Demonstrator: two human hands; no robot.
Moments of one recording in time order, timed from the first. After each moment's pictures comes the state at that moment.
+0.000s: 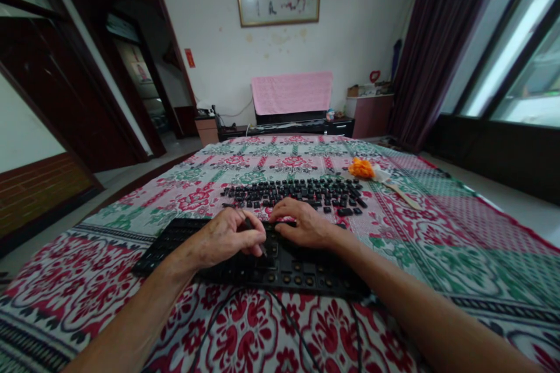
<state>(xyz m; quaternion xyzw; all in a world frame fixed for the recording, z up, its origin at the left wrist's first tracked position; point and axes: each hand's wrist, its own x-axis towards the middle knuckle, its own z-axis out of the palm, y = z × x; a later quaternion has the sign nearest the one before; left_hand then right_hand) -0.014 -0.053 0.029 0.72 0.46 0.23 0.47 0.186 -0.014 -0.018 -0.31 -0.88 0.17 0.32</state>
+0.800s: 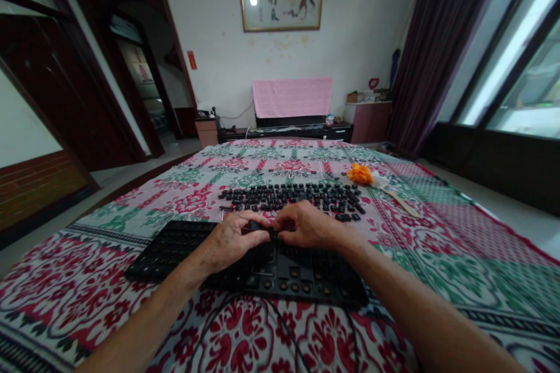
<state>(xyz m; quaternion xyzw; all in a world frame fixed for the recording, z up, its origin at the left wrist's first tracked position) -0.006 -0.042 0.008 0.77 0.45 0.32 0.33 0.193 -0.016 0.008 -0.31 -0.91 0.18 0.21</state>
